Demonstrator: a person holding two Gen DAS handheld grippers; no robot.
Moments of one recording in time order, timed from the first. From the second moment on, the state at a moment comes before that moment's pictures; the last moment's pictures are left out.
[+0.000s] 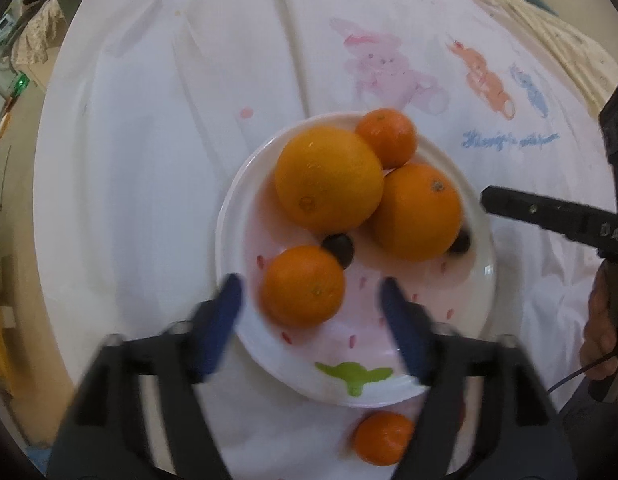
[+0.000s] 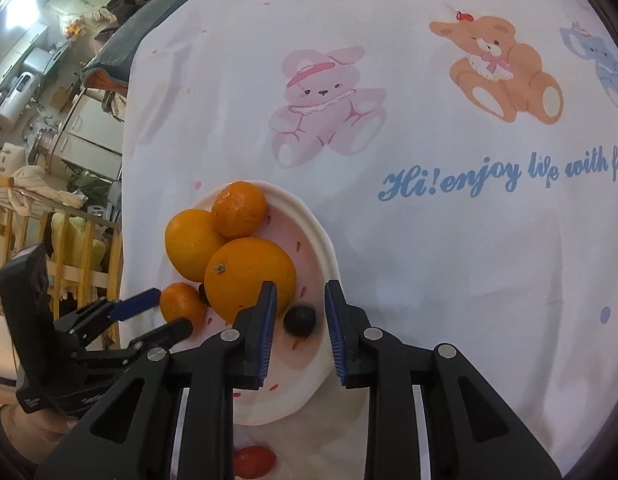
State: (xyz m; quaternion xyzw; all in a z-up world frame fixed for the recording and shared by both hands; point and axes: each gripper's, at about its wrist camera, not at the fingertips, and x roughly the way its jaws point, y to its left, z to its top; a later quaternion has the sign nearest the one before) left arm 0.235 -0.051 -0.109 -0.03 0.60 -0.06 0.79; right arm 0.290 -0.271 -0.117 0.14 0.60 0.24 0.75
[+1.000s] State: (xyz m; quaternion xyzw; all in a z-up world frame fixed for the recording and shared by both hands) left arm 0.197 -0.044 -0.039 -0.03 0.51 -0.02 0.86; right arm 0.235 -0.285 -0.057 0.14 0.53 0.22 0.81
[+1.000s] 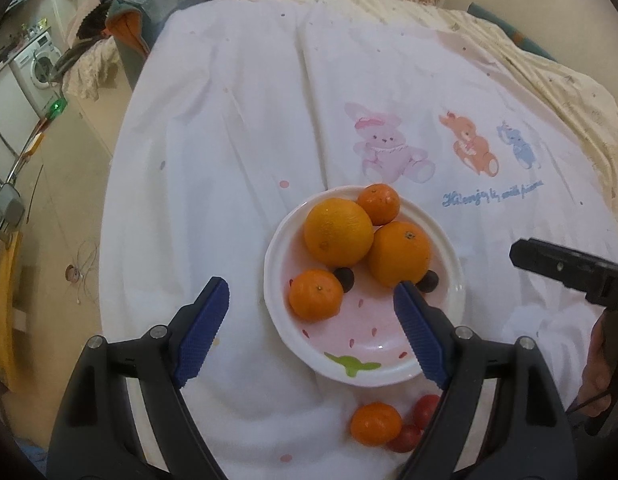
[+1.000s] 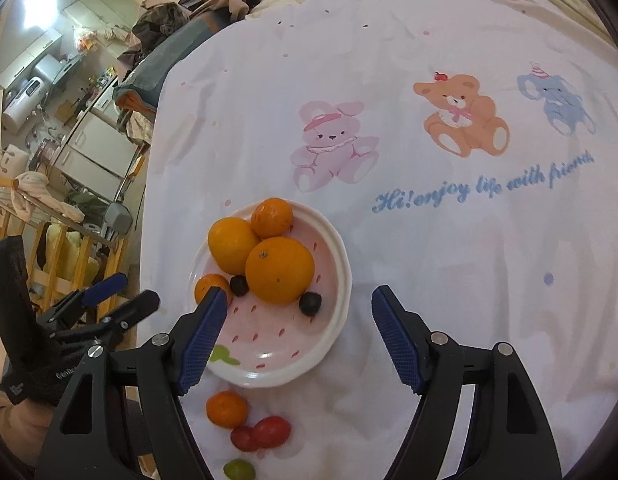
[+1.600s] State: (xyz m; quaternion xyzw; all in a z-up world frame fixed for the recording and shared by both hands) left arm 0.132 -0.038 -0.021 -0.04 0.47 0.00 0.88; right arm 0.152 -0.294 -0.034 0.16 0.48 0.20 0.84
